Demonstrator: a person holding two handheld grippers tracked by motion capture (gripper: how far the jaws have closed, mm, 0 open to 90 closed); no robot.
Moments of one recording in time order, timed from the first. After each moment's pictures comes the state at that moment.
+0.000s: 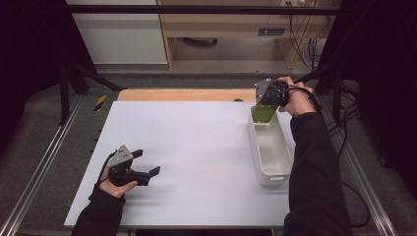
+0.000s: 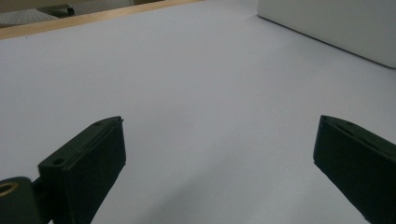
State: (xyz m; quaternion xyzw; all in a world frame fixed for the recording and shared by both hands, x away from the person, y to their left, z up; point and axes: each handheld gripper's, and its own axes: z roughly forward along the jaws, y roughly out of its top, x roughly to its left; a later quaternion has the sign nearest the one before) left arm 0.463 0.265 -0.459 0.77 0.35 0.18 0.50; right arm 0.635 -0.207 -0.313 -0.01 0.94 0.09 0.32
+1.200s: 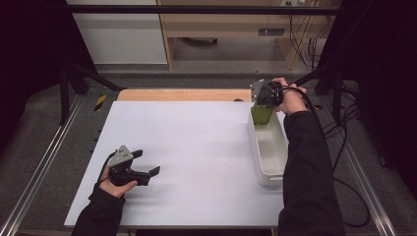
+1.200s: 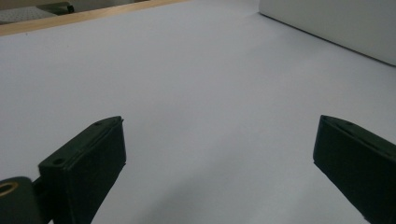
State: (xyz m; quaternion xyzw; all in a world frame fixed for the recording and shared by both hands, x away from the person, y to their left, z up) left arm 0.464 0.265 -0.461 0.78 0.35 0.18 0.50; right arm 0.654 -0.199 -0.330 -0.01 0.95 0.08 0.31
